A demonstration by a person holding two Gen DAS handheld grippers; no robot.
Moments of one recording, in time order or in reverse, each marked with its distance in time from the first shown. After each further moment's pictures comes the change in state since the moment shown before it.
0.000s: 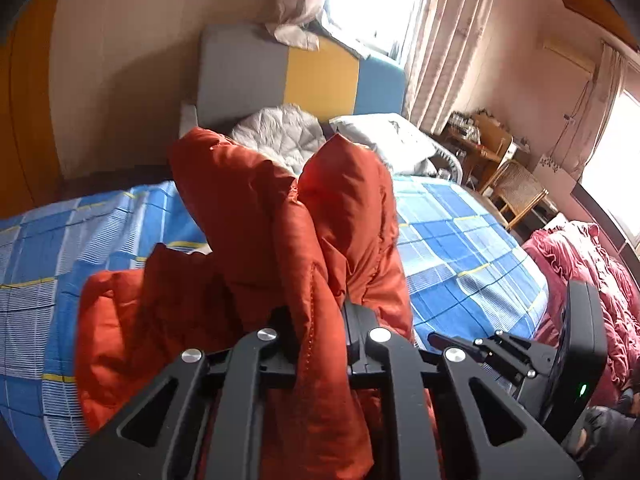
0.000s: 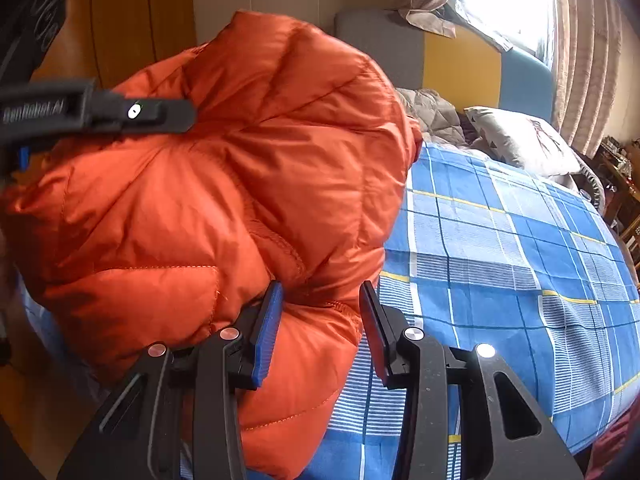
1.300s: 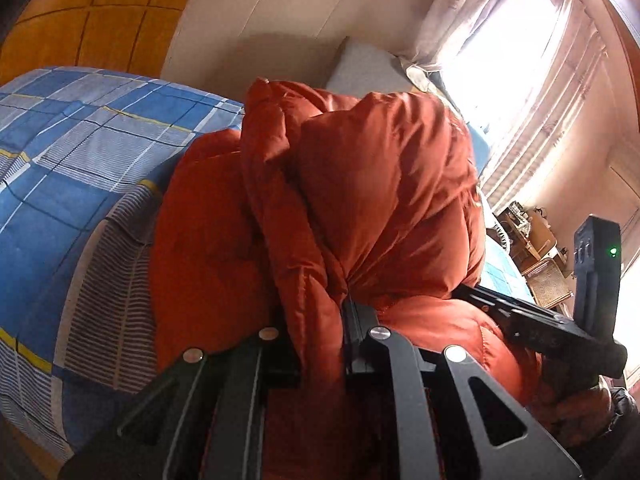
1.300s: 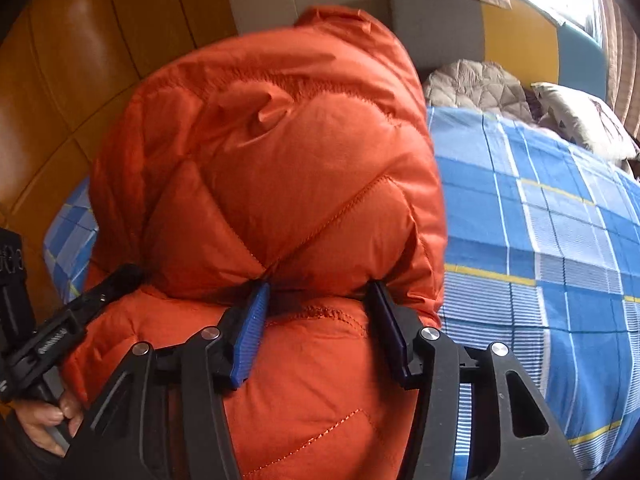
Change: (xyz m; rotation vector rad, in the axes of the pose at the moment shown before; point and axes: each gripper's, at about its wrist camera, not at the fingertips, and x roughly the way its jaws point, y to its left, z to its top) left arm -0.047 0.128 -0.155 -0.409 -0.124 0.126; right arm 0.057 0.079 0.020 0.030 0.125 0.178
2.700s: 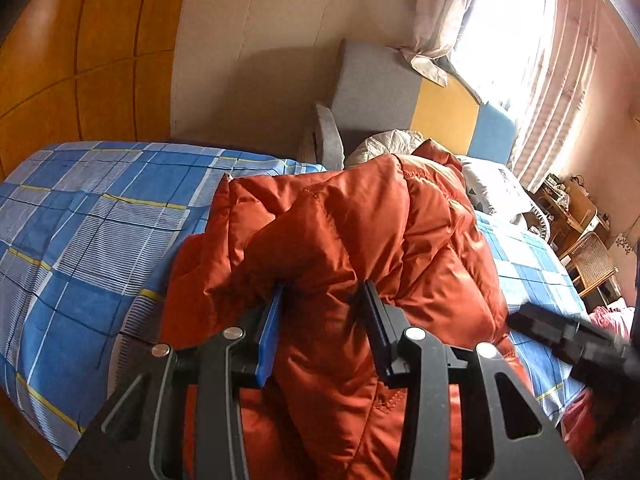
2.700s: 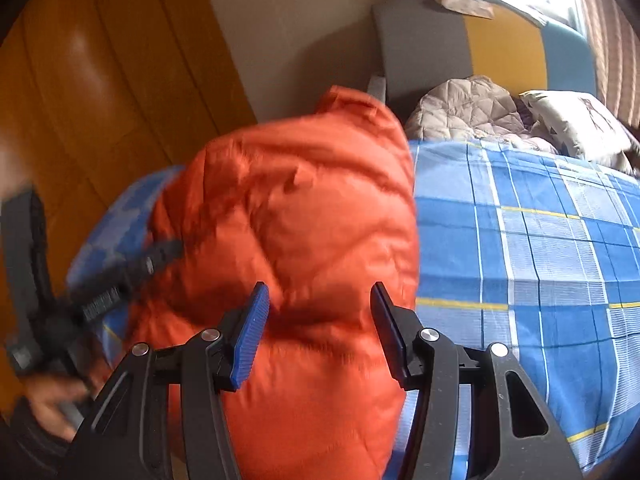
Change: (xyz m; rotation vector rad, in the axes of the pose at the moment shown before) left arm 0.008 -0.061 0.071 0.145 -0.001 0.176; right arm -0.056 -0.014 0.032 0.085 -0.101 0.055
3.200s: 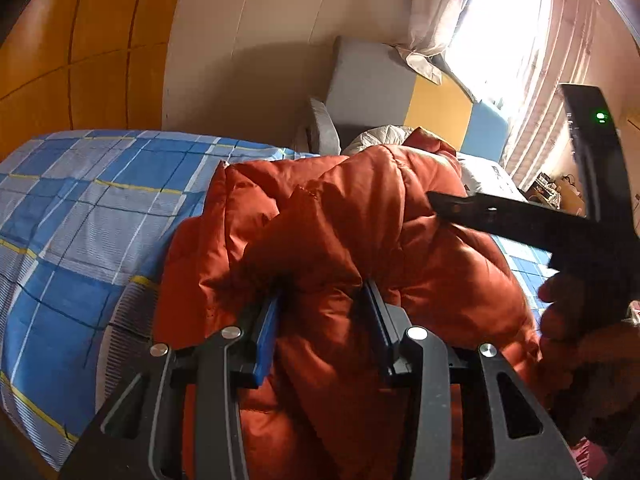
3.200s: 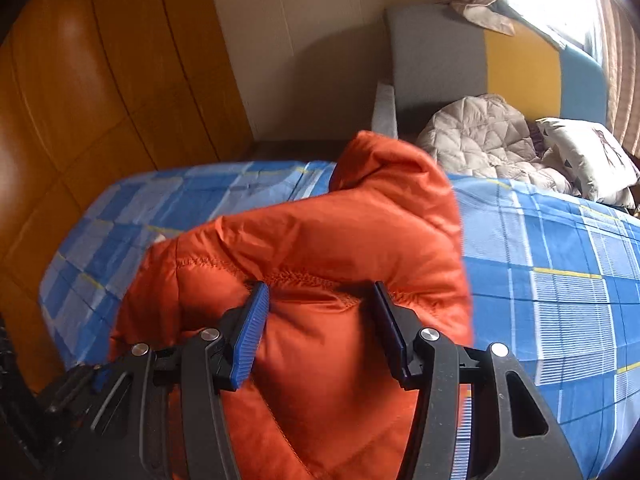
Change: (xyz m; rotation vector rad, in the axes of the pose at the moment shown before) left arm 0.013 0.019 -0.020 -0.007 0.002 -0.045; right arm 0.085 0.043 0.054 -0.080 0.019 -0.076
